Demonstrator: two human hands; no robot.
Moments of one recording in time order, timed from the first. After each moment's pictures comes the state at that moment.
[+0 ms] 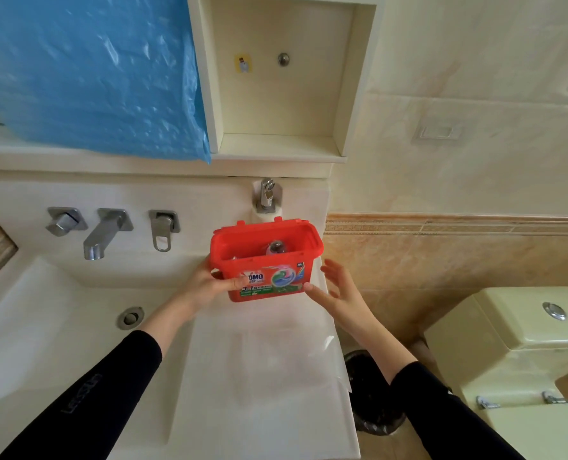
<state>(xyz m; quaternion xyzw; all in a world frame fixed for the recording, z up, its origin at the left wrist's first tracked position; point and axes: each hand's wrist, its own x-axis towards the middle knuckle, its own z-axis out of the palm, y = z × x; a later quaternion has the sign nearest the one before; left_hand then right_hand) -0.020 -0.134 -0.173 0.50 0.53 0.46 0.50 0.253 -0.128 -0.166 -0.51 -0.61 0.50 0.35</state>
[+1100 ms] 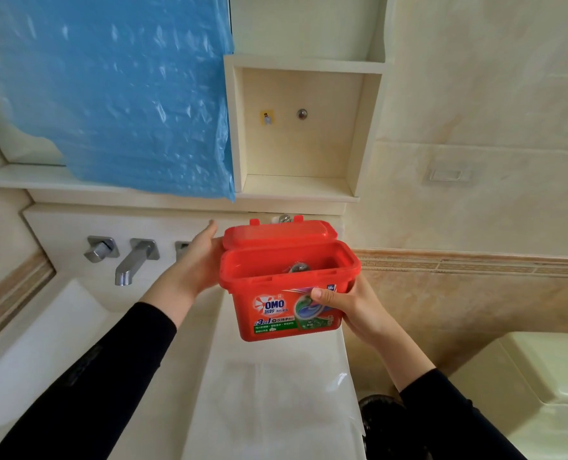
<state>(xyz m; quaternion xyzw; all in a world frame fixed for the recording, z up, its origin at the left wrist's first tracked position) -0.026 -0.114 -0.060 0.23 0.45 0.53 0.69 0.236 -0.120 -0.086 -0.25 -0.58 0.66 0.41</state>
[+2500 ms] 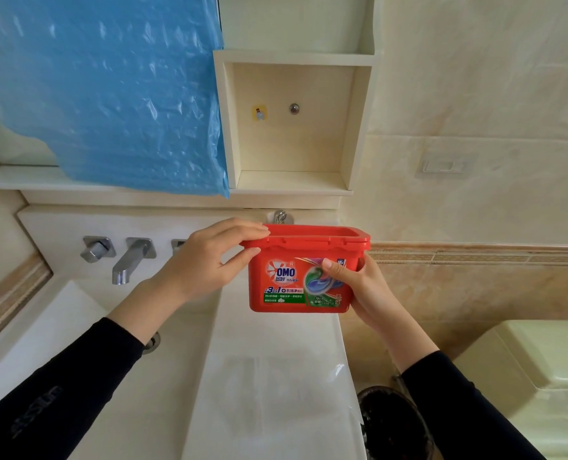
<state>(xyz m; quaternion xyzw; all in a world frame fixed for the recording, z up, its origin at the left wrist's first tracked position) -0.013 -0.160 -0.033 0.83 0.41 0.38 -0.05 0.248 -0.114 -0.078 -0.30 -0.51 0.66 0.46</state>
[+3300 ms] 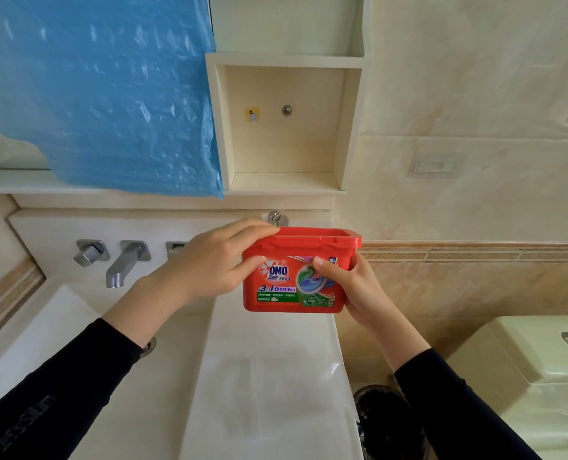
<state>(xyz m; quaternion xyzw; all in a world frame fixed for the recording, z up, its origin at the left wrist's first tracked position) 0.007 -0.167 -0.017 0.85 0.43 0.29 -0.07 0.247 -0.116 -0.078 -0.32 -0.51 0.66 0.46</state>
